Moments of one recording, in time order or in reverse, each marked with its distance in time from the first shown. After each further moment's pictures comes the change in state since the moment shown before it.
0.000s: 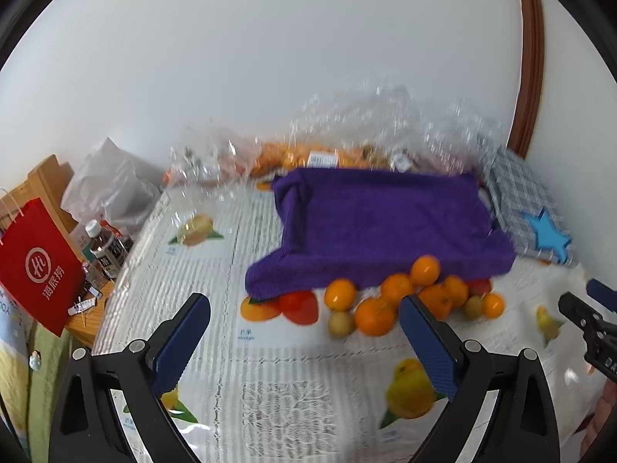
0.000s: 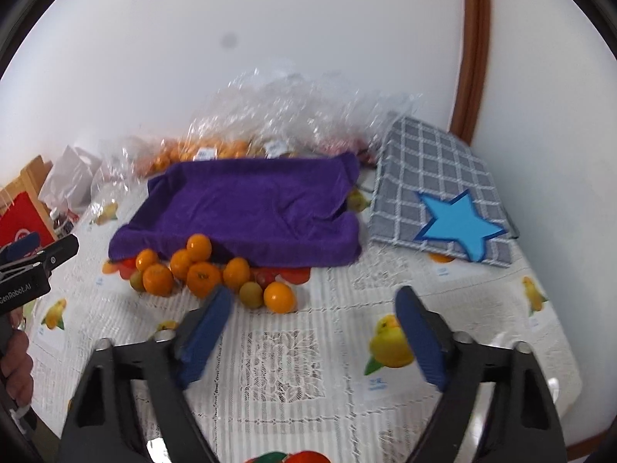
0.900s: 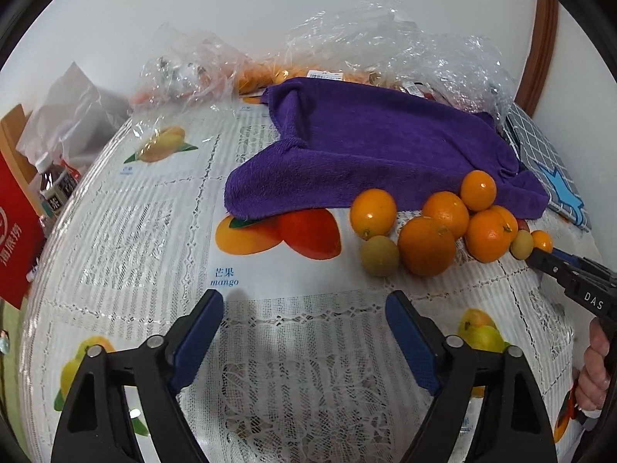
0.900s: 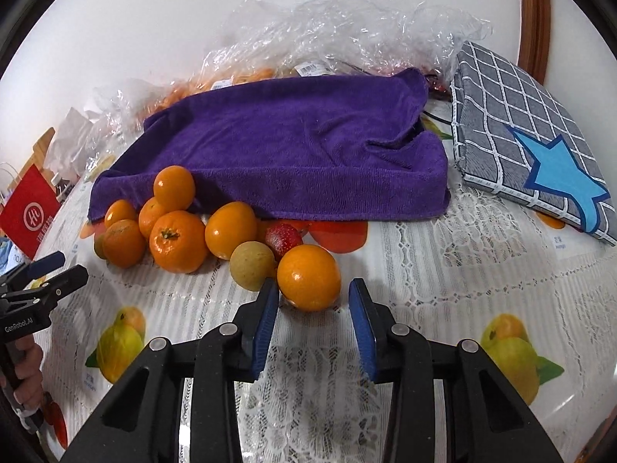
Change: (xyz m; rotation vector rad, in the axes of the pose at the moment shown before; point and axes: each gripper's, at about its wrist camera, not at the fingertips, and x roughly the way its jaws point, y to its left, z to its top) left arm 0.083 0.026 -0.052 -0.037 0.138 -0.102; right arm 0.123 0.007 -0.026 -0.018 0.142 0.170
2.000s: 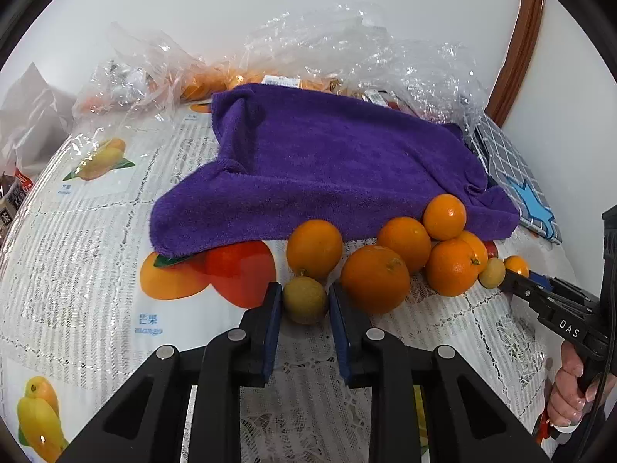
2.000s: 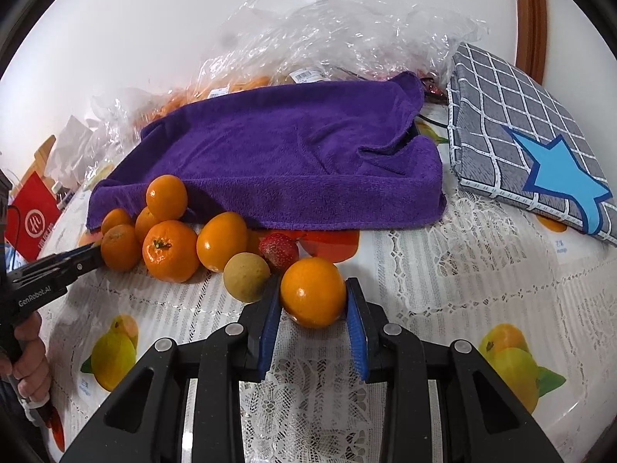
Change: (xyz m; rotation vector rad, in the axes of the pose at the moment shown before) left arm 0.018 -0.018 0.021 0.000 -0.029 -0.153; right arm 0.003 -0.008 0.000 0.015 -0.025 0.018
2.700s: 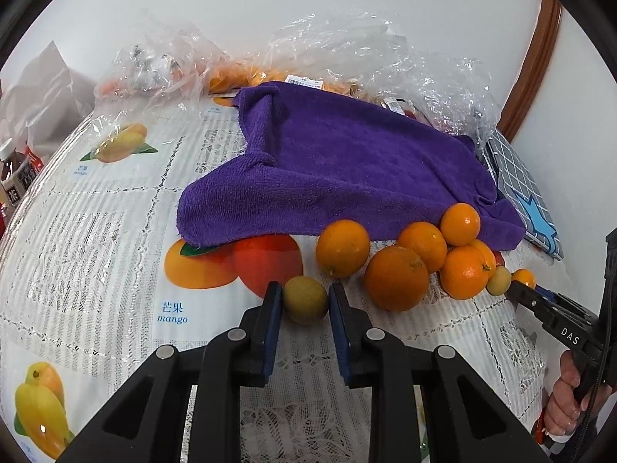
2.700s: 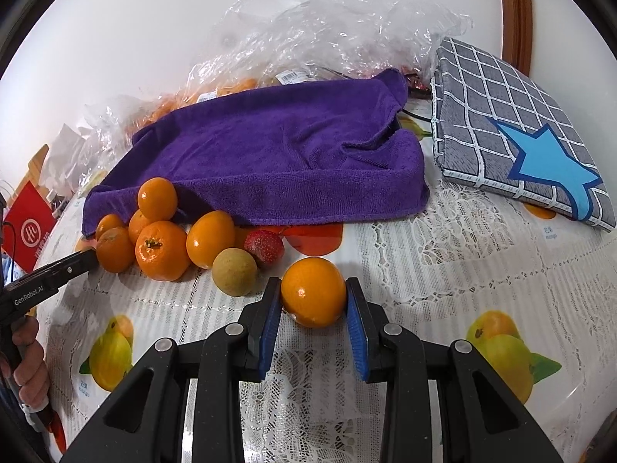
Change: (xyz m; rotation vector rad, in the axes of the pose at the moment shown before) left arm -0.001 0.017 -0.004 -0.069 0.001 0.005; right arm -0.004 -0.005 -0.003 0.035 -0.005 -0.025
